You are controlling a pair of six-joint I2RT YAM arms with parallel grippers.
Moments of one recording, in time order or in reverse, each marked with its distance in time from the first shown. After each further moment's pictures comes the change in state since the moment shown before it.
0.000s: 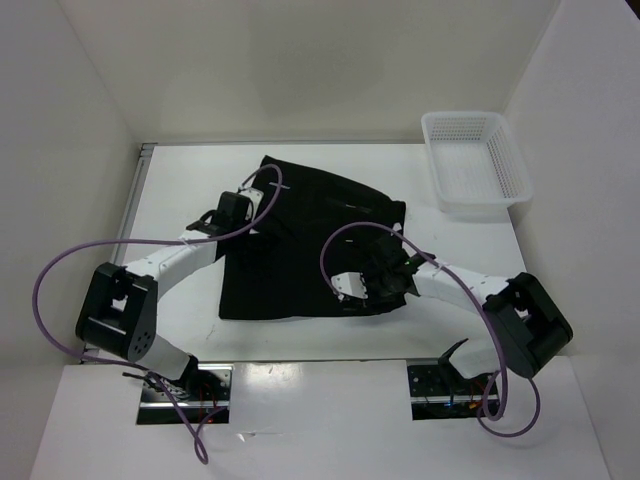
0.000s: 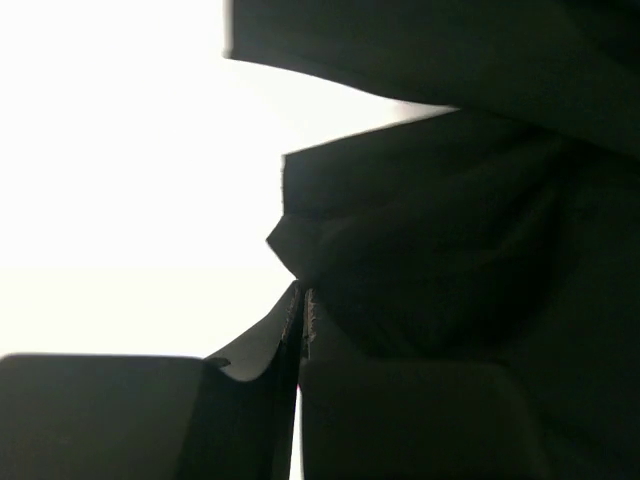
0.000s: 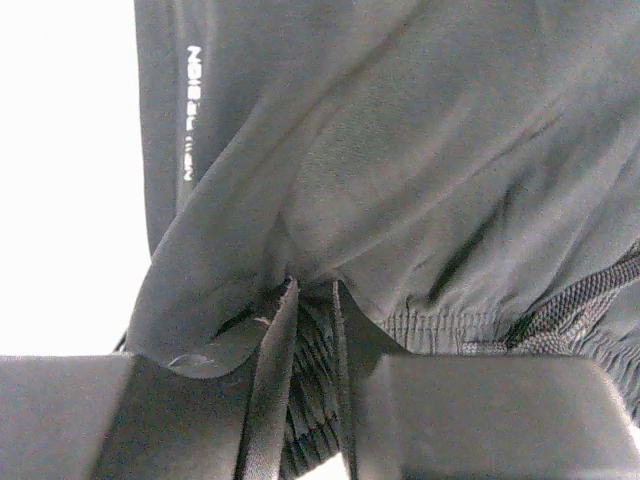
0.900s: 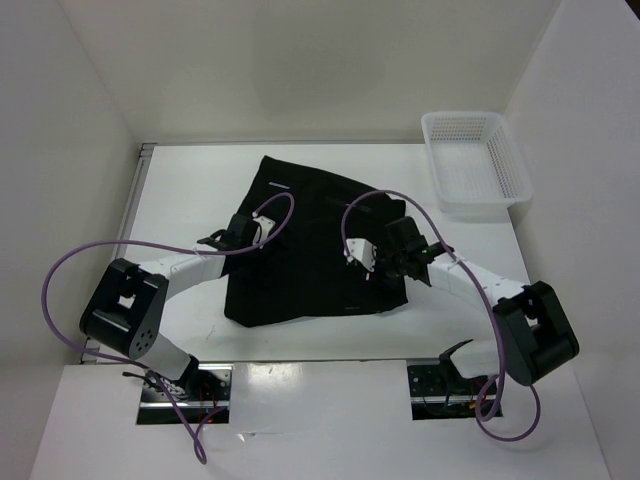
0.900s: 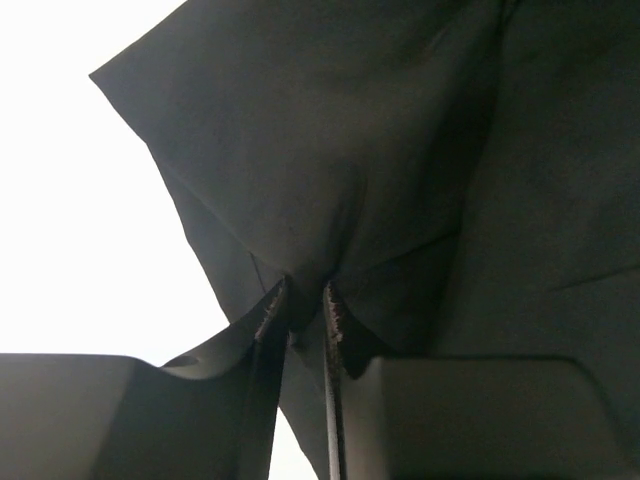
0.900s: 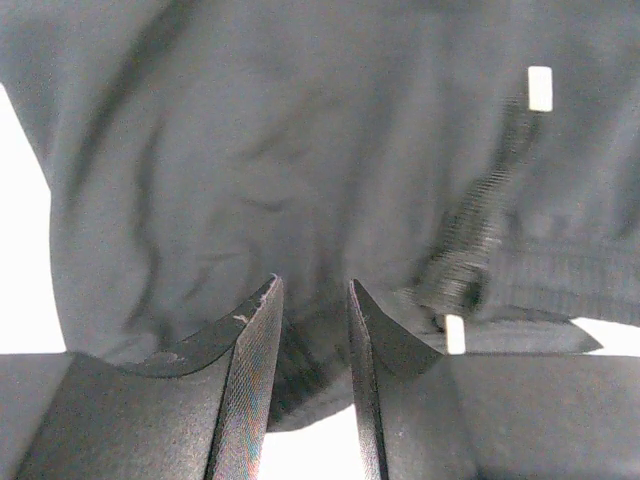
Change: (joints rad) left arm -0.042 0.023 -0.139 0.025 0.109 -0.001; right arm -0.160 -0.049 0.055 0.067 -0.109 0.246
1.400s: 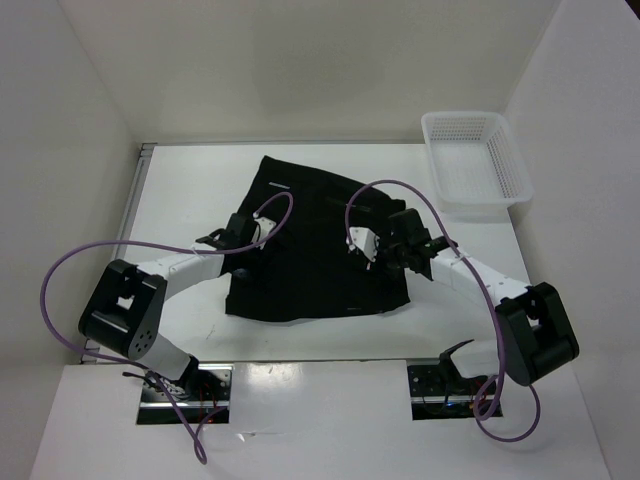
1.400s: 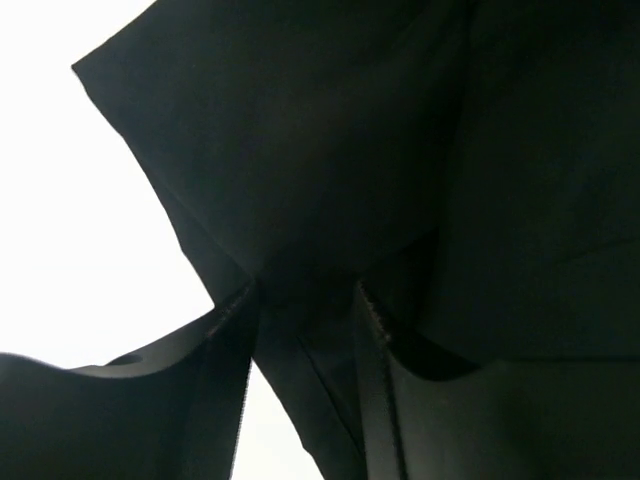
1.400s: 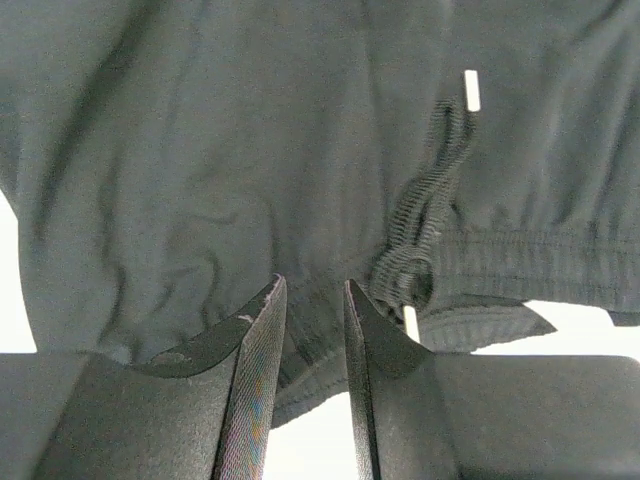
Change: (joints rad) left arm 0.005 -0.007 0.008 -0.038 0.064 -0.002; right arm -0.027 -0.003 0.047 -0.005 0.006 0.024
